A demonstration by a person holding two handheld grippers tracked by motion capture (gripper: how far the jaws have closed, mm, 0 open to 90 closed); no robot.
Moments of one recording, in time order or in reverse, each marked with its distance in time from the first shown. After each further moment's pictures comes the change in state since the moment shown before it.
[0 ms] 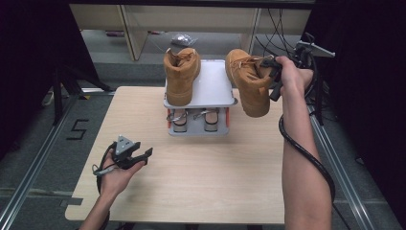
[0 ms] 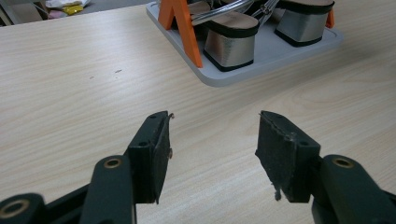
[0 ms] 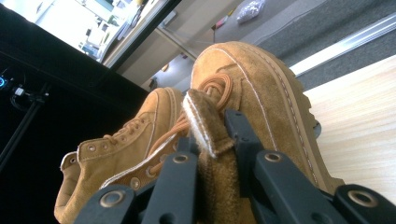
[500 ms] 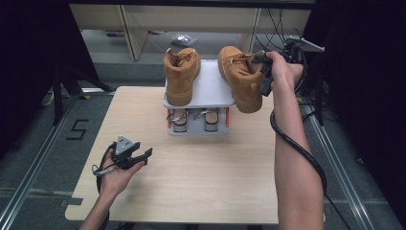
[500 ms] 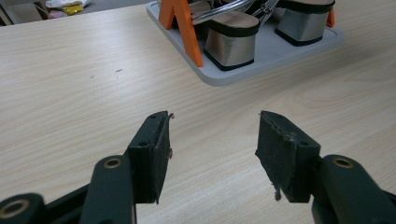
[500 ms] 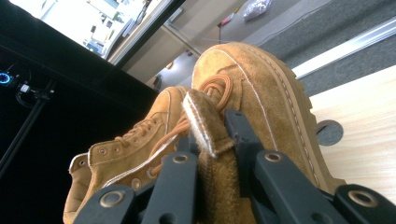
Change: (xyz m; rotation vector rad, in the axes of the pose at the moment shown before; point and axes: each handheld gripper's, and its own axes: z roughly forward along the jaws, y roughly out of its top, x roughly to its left) left arm 0.000 -0.001 0.000 0.000 0.000 0.002; right arm 0.019 -0.001 0.019 0.007 0.021 -0.008
